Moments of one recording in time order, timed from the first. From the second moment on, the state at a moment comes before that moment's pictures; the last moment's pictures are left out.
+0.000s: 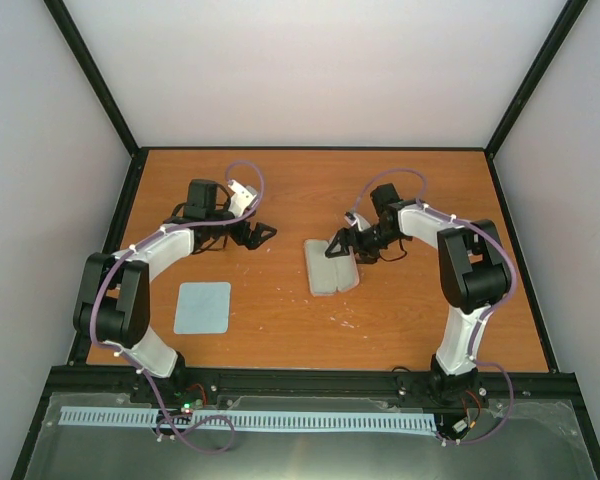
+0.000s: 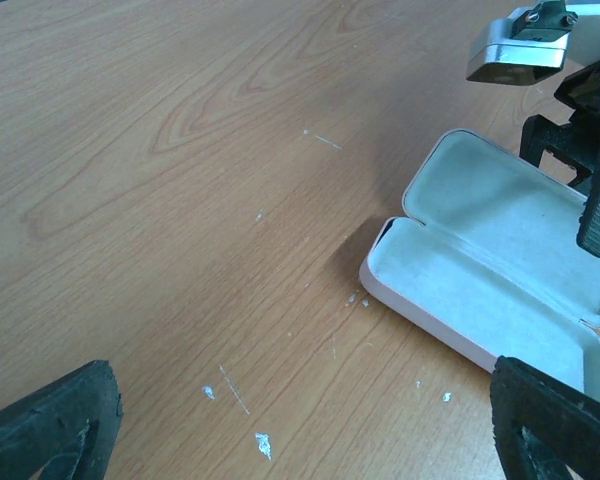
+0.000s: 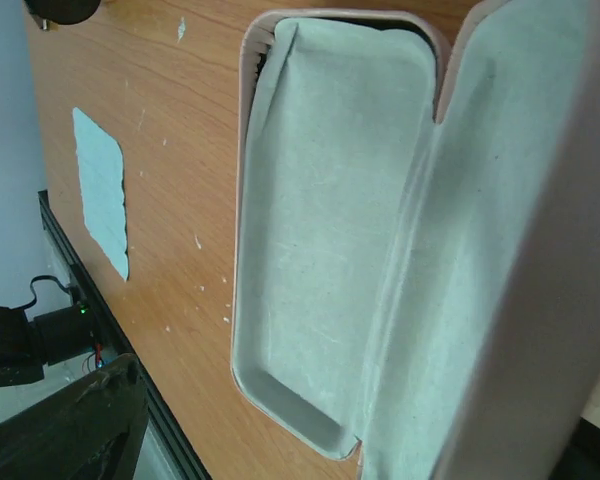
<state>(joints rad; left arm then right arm) -0.22 1.60 0.96 -0.10 0.66 0.29 0.30 1.90 1.21 -0.66 -0.84 0.15</state>
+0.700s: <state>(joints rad) -0.22 1.60 0.94 -0.10 0.68 0.29 0.37 1.79 1.13 -0.74 -0.54 0.19</state>
